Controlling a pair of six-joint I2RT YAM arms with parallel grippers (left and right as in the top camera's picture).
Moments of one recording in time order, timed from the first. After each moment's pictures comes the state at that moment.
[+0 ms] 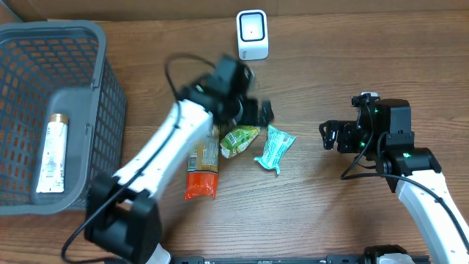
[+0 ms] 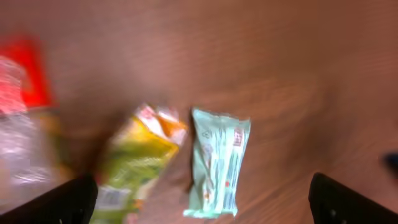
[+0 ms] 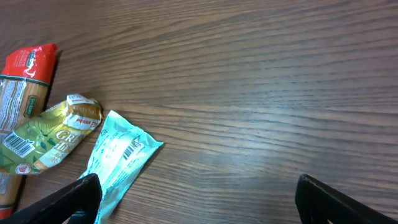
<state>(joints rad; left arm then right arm) -0.43 1.75 1.48 -0.83 0.27 -0.35 0.07 1.22 0.78 -0.46 -0.25 0.15</state>
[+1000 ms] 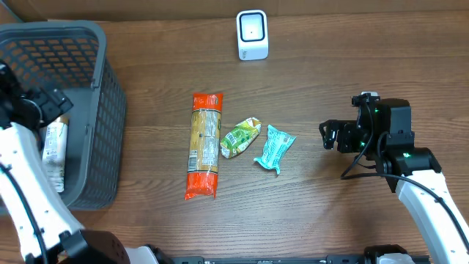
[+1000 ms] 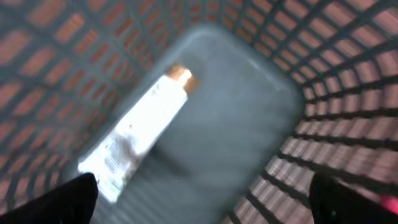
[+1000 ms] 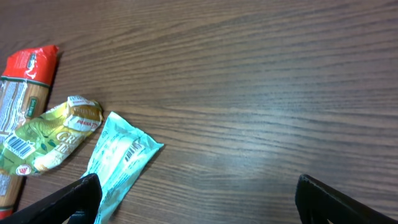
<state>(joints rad) 0.59 1.56 1.66 -1.10 -0.03 -0.15 0.07 1.22 0.78 -0.46 -0.25 0.15</state>
